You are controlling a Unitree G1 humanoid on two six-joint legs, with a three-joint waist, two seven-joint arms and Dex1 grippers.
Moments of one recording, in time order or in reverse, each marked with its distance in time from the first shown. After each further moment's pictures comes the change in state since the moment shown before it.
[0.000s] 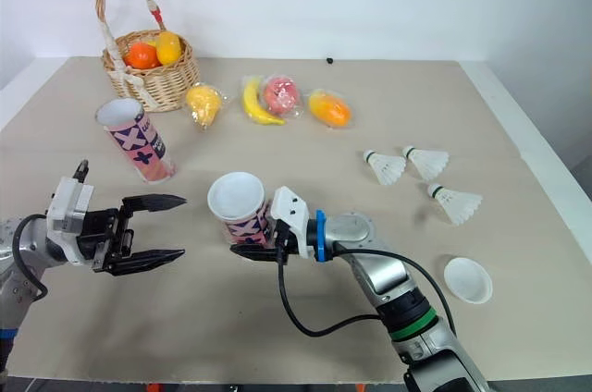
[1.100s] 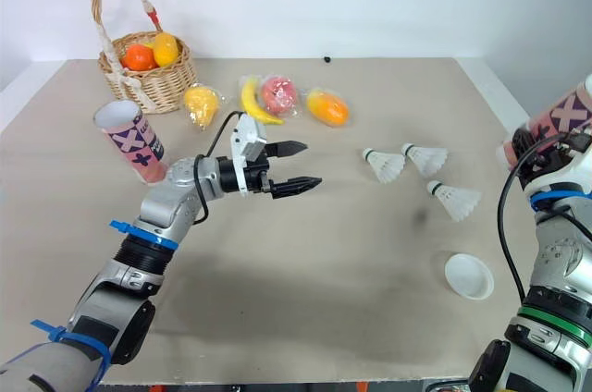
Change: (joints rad) left arm -0.645 -0.527 -0.391 0.490 0.359 0.042 0.360; right arm -0.016 -0.284 -1.037 0.459 0.174 -0.029 -0.679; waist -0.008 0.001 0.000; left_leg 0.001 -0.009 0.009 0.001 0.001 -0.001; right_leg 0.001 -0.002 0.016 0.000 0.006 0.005
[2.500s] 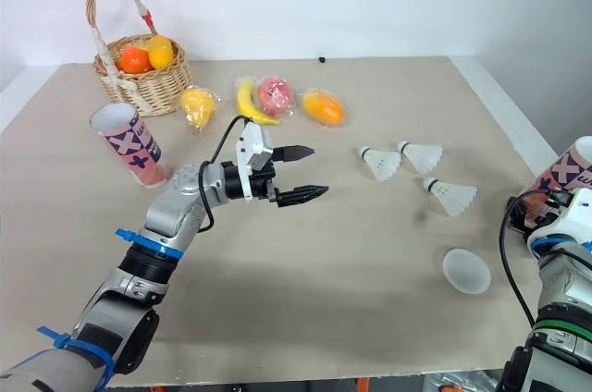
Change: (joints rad) left arm 0.043 -0.020 -0.009 -0.069 0.029 -0.047 -0.009; right arm 0.061 -0.112 0.085 0.380 -0.060 -0.077 0.027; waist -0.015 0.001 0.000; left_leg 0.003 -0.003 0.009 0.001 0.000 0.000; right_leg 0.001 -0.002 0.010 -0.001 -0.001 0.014
